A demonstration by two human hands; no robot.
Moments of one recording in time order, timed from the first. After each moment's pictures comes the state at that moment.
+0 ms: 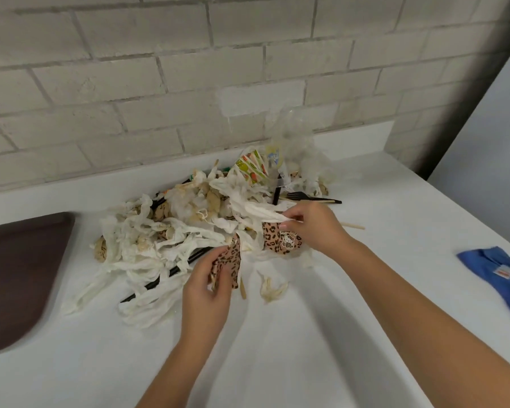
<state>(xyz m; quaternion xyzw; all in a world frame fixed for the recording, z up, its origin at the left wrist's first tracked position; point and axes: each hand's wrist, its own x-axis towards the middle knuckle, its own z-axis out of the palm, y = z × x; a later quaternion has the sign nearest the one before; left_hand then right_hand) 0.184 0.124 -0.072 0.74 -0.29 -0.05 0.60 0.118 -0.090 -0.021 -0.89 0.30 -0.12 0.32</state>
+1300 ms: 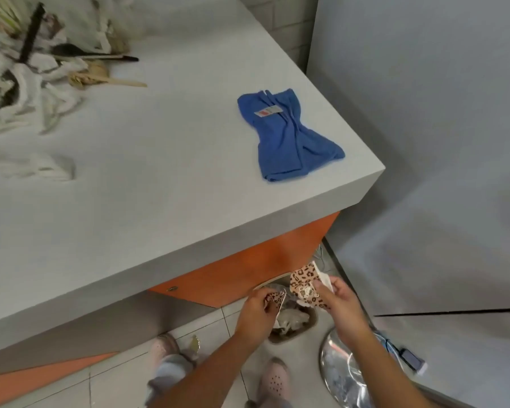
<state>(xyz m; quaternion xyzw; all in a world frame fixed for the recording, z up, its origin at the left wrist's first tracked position) -0.272 -0.053 -0.356 0.81 -0.28 -0.41 0.32 -0.408 -0.165 -0.338 -0.40 0.53 -0.18 0.72</state>
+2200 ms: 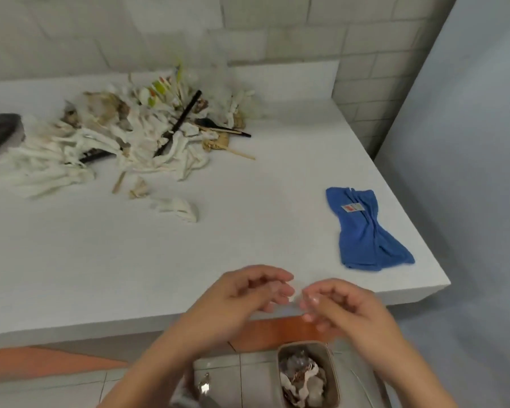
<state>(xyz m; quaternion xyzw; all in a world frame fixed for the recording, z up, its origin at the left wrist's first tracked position) -0.159 -0.001 -0.067 0.67 -0.28 -0.42 0.54 -0.298 -0.155 -0.099 -0.71 0.27 -0.06 0.65</state>
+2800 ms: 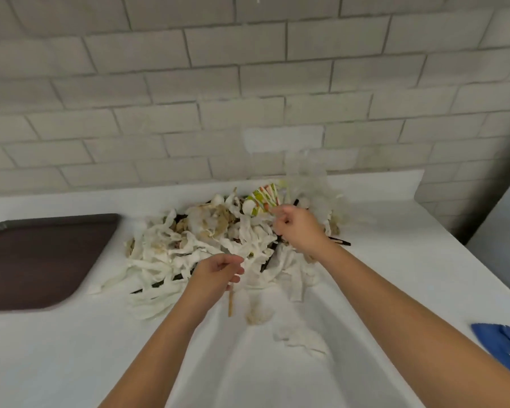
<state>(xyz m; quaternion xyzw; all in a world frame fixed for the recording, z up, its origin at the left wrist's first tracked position) 0.170 0.080 -0.014 0.77 -0.13 -0.23 0.57 0.145 -0.131 -0.004 -0.86 0.18 -0.14 0.46</state>
